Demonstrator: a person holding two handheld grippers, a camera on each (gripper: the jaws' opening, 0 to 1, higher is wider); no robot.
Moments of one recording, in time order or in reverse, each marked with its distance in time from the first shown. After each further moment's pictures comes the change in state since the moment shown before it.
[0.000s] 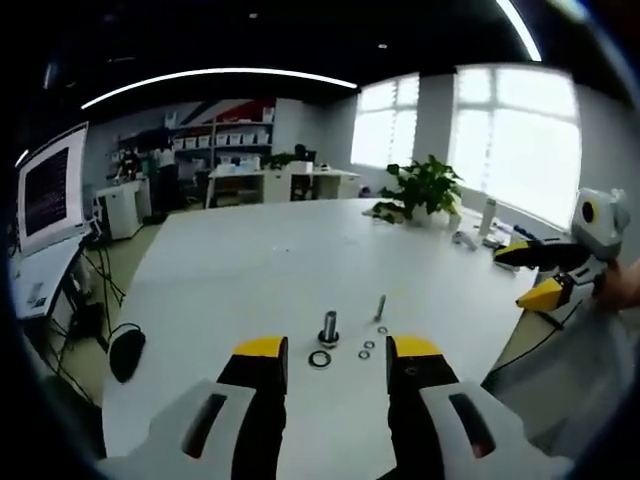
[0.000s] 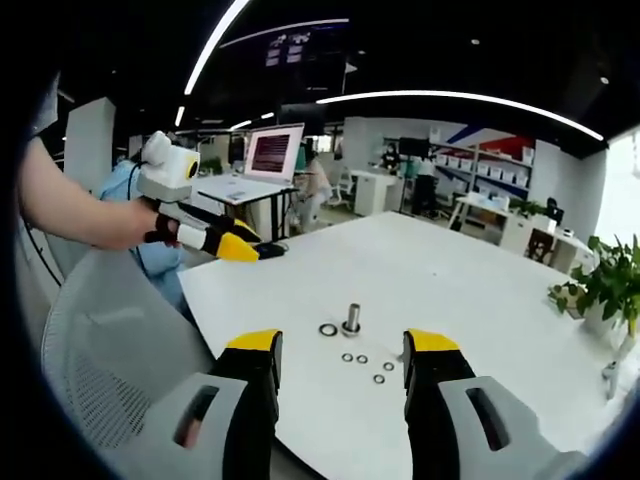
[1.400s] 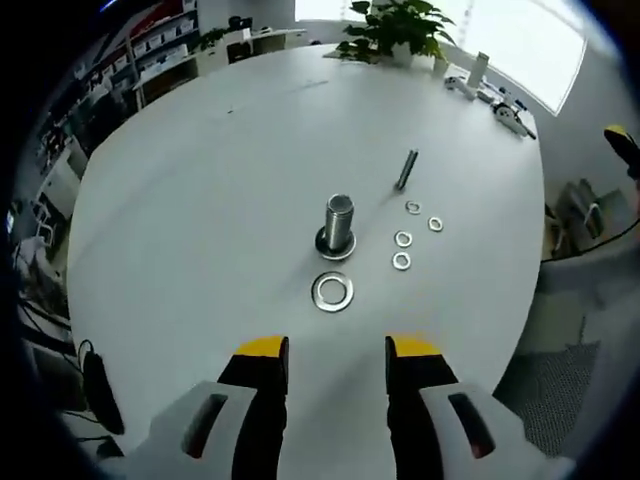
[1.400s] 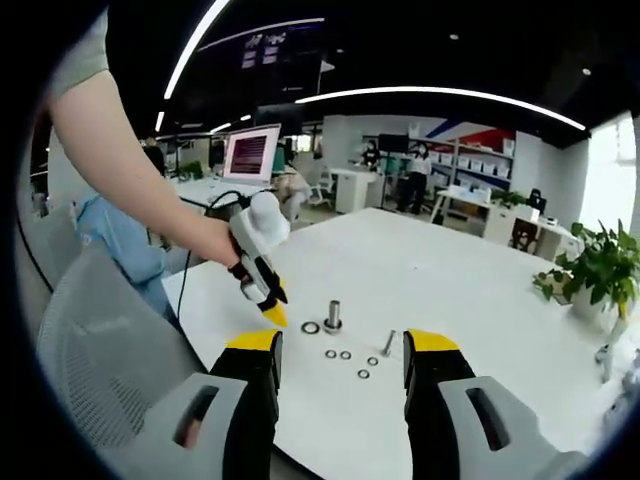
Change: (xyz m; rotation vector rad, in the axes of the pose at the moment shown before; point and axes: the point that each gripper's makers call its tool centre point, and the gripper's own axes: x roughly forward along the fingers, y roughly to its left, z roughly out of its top) left arm 0.122 0.047 -0.109 0.221 0.685 -0.144; right arm -0.005 -0.020 -0.003 0.047 0.006 -0.086
